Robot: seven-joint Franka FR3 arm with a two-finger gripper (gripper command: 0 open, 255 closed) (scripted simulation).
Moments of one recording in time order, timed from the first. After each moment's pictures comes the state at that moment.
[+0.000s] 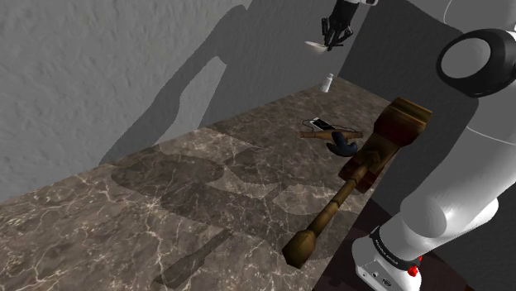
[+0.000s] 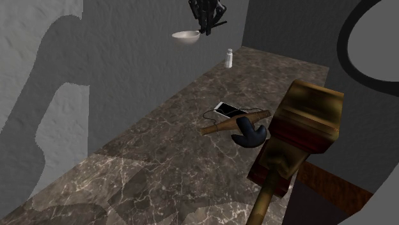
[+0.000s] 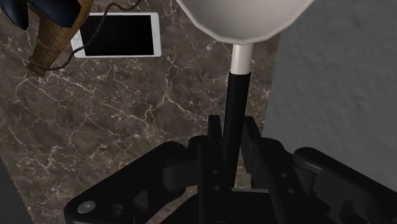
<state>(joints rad) -0.31 0.25 0.03 -1.22 -0.07 1.61 1.14</state>
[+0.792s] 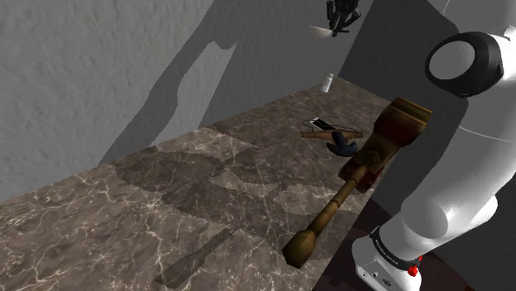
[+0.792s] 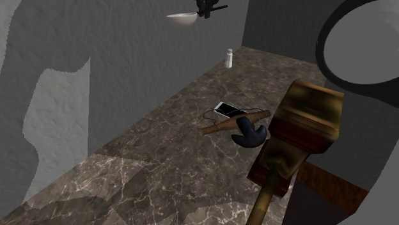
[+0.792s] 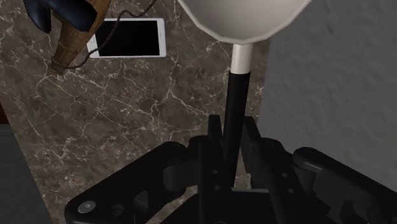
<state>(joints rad) -0.29 0.31 0.04 -0.98 -0.08 1.42 1.15</state>
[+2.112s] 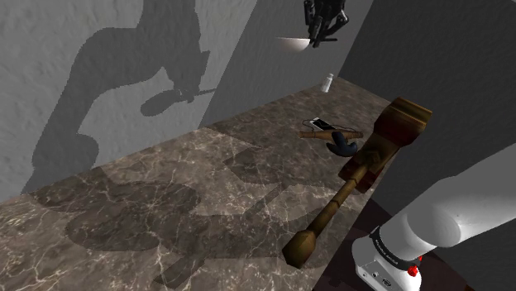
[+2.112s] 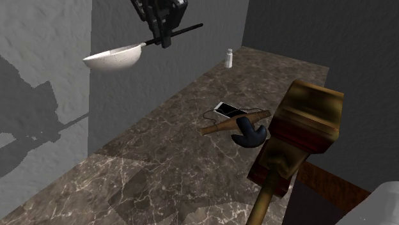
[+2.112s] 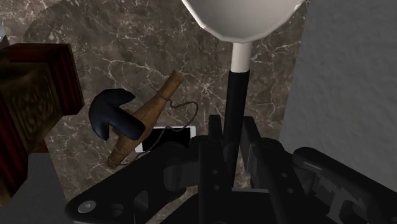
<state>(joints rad) -0.09 -0.16 0.22 -1.57 -0.07 1.51 1.55</state>
